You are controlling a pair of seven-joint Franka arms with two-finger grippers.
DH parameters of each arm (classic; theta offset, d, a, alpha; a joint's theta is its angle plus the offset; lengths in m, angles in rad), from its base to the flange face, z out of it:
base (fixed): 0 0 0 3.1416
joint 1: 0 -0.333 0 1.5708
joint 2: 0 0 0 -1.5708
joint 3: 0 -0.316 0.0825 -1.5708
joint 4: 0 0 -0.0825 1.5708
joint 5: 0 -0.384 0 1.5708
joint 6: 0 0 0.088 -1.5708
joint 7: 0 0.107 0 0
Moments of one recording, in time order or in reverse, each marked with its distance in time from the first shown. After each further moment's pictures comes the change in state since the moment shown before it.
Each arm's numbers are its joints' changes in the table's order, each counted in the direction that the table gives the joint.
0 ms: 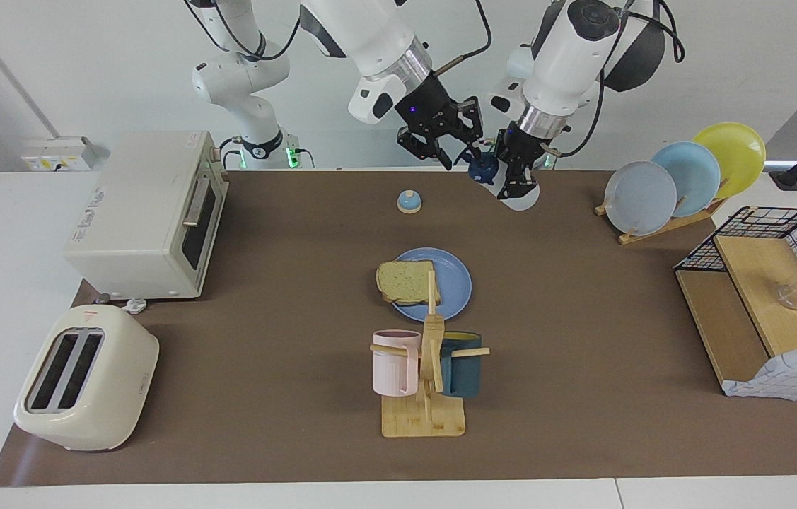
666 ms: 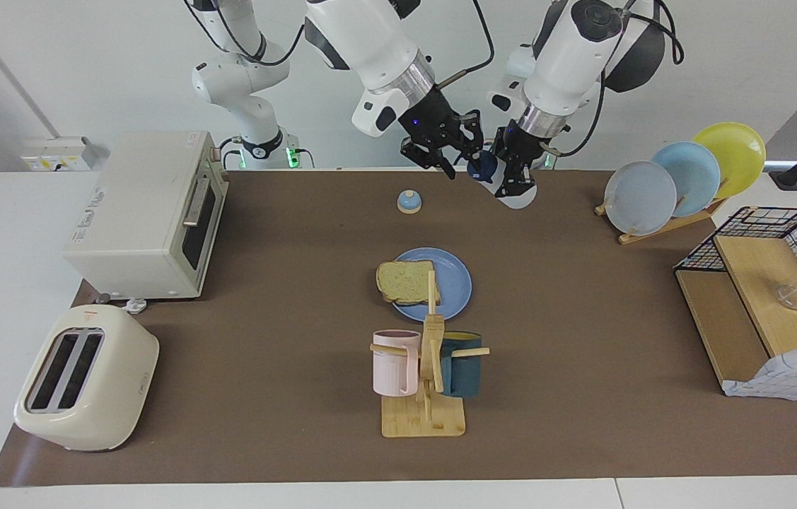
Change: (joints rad) left arm 0.000 -0.008 -0.002 -0.009 0.027 0.000 0.000; right arm -0.001 0.015 -0.001 0.001 0.000 -0.006 0.000
